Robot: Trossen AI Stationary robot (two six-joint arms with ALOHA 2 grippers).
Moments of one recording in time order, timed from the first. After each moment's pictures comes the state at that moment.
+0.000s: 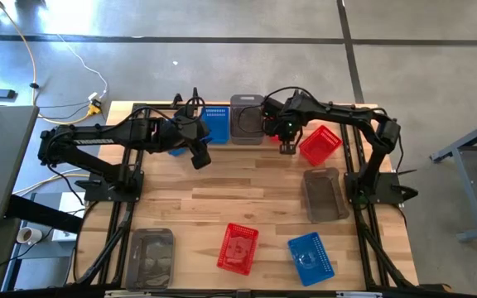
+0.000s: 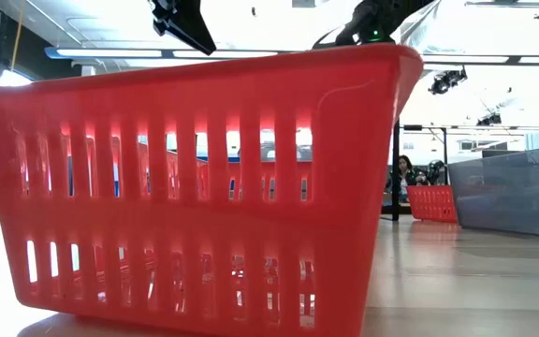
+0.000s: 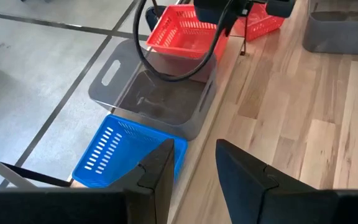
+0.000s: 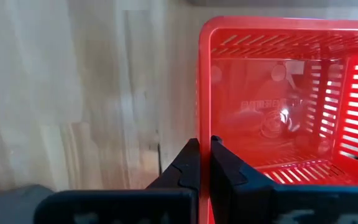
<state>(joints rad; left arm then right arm) 0.20 1.26 1.23 -0.73 -0.43 -0.05 -0.47 1.79 1.43 -1.08 0.09 -0.45</state>
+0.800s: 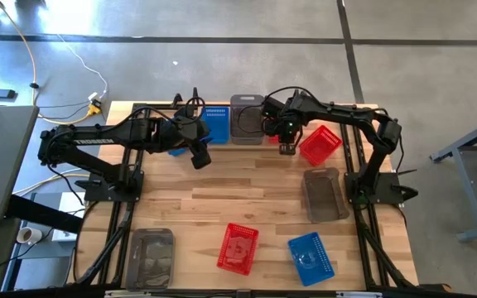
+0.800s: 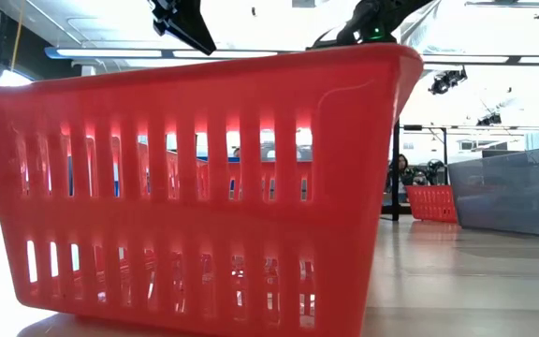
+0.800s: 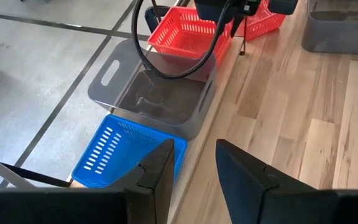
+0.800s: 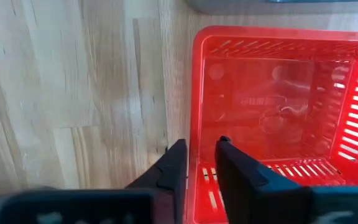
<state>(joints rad) 0.20 1.26 1.23 -0.73 -0.43 -0.05 -0.46 1.77 1.43 -1.08 0.05 -0.45</state>
